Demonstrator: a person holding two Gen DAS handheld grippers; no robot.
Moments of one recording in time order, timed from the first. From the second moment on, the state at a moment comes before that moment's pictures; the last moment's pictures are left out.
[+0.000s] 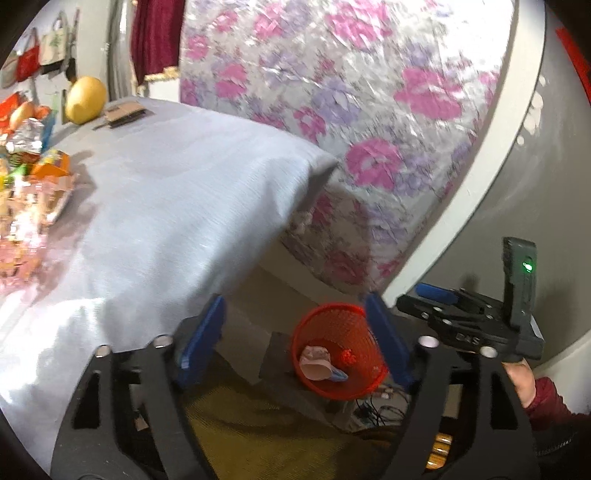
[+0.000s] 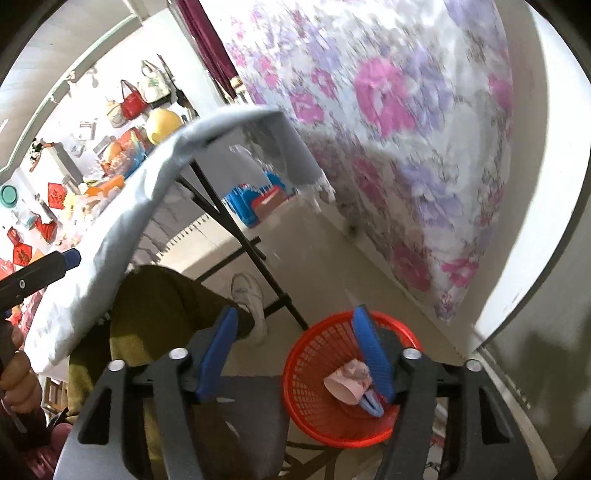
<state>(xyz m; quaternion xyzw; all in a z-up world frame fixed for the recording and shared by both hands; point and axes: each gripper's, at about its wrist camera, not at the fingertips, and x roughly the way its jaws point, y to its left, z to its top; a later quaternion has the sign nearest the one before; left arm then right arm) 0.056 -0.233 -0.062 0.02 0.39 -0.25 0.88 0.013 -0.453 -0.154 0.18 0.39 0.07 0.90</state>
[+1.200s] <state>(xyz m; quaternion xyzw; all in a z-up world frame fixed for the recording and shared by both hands) 0.075 0.108 -0.055 -0.14 0.35 0.05 0.93 0.163 -0.120 -0.056 0.11 0.38 0.34 0.86</state>
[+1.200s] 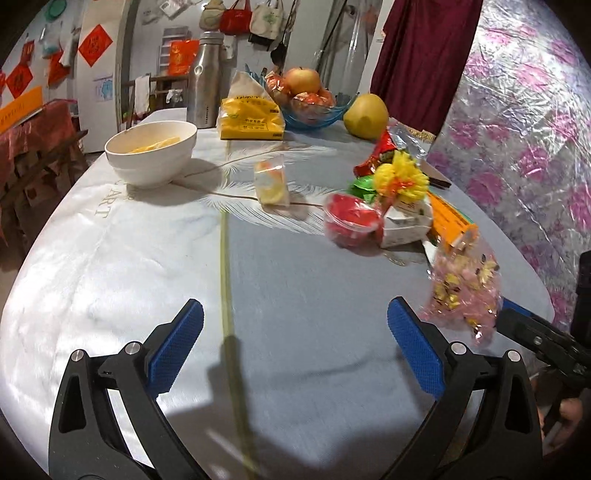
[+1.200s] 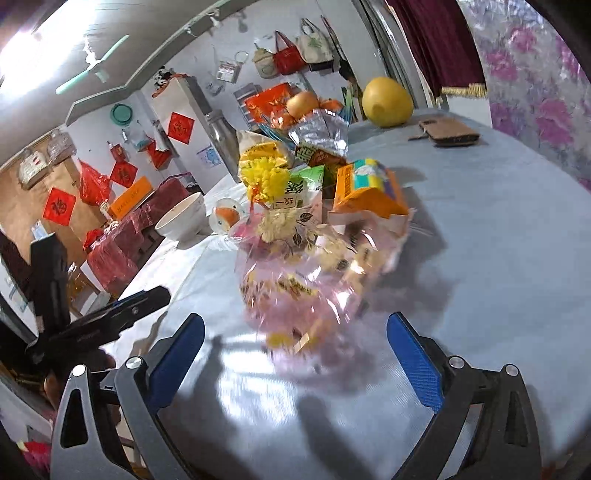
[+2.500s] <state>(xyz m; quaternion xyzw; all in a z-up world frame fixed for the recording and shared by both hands) 0.197 0.084 -0.060 -0.09 0.40 -0.01 0.91 0.168 -0.185 -0.067 0.16 0.35 0.32 0.87</state>
